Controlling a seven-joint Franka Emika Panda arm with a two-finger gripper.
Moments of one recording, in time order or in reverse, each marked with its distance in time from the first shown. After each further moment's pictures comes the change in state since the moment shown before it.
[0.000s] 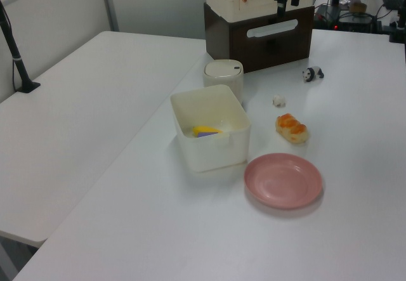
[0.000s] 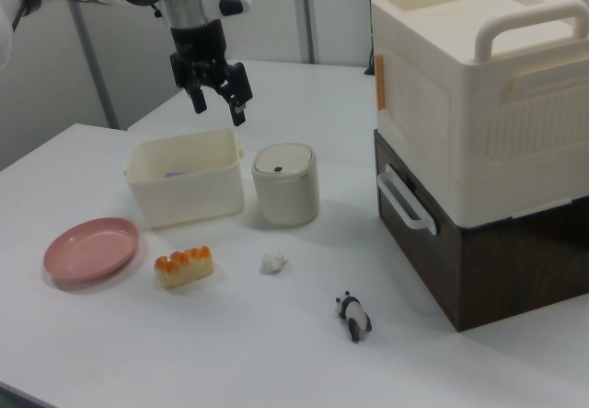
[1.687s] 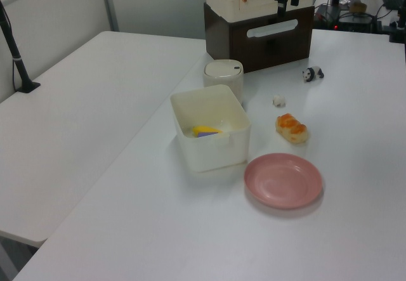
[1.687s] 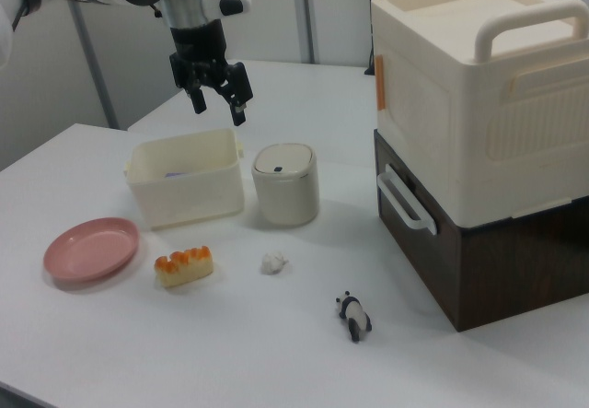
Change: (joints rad) arm 0.000 0.000 0.000 0.000 0.000 0.000 -0.012
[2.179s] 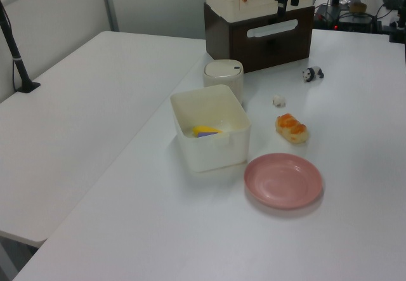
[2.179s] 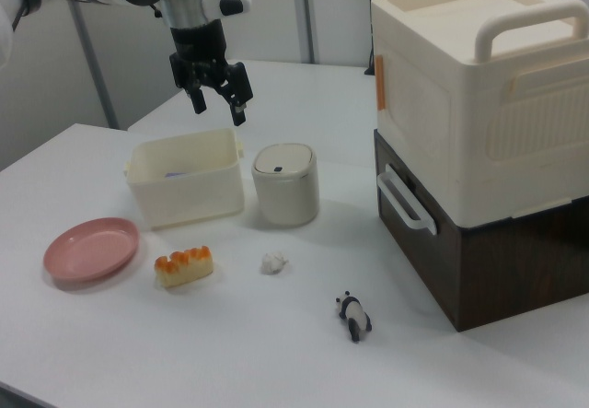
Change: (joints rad) arm 0.000 0.000 0.000 0.000 0.000 0.000 -0.002
